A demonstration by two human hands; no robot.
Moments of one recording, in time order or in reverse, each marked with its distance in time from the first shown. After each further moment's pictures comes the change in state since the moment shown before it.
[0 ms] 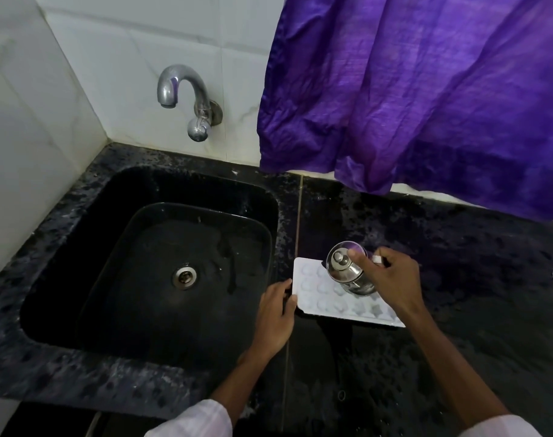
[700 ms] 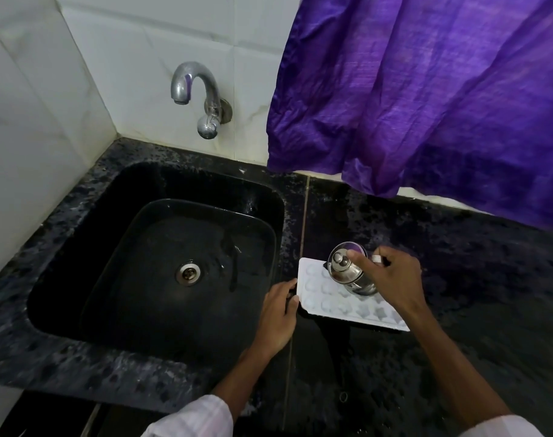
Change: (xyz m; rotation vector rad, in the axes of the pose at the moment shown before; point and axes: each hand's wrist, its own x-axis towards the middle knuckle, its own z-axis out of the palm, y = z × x) left_hand 0.002 -0.006 -0.001 -0.021 -0.001 0.037; right_hand 0.004 -0.006 0.006 -0.070 -0.032 -0.082
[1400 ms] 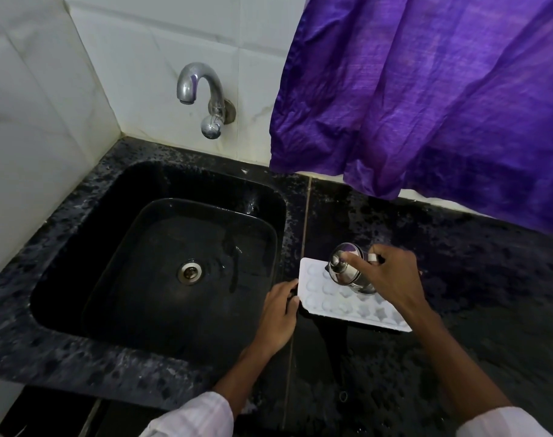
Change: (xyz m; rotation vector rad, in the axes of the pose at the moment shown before) left_hand 0.001 -0.003 0.000 -0.006 -0.011 0.008; right_hand 0.006 -0.005 0.000 -0.157 -0.057 -0.124
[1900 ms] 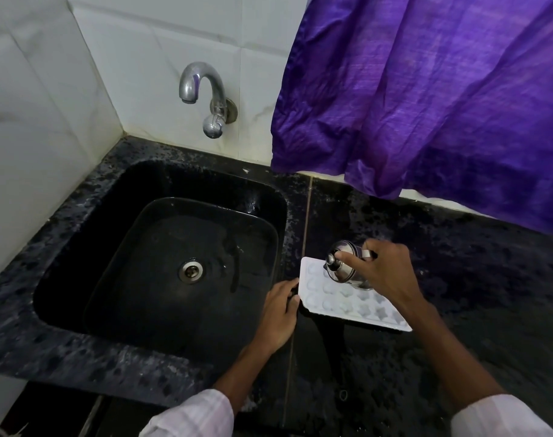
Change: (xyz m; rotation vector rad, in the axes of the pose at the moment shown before) left_hand 0.000 0.000 0.000 -0.020 0.006 0.008; right_hand 0.009 -0.006 0.003 -0.099 -0.040 -0.092
